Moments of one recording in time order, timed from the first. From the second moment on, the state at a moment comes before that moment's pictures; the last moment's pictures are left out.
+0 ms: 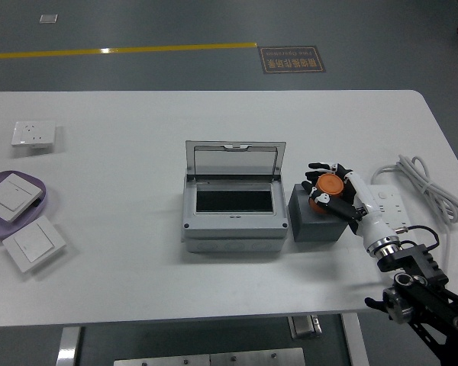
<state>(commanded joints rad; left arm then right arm) 0.17 0.23 -0.91 -0.26 0.41 -0.06 0.01 0.12 -0.37 0.92 1.31 -0.92 -0.26 0.38</state>
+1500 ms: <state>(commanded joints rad) 0.17 0.23 -0.89 -0.25 0.40 -0.06 0.01 0.37 -0.35 0.75 1.62 -1.29 -0.21 0.00</state>
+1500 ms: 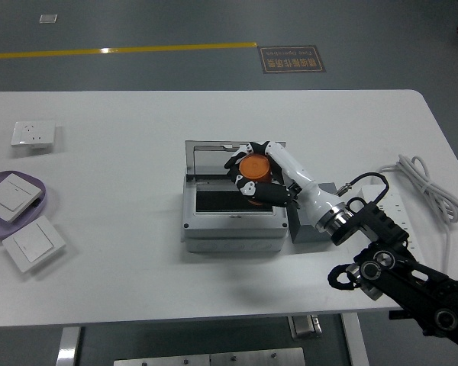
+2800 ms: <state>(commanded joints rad) 0.17 0.24 -0.90 -0.26 0.41 -0.06 0.01 0.55 -0.24 0.61 1.45 -1.99 0.03 -0.32</state>
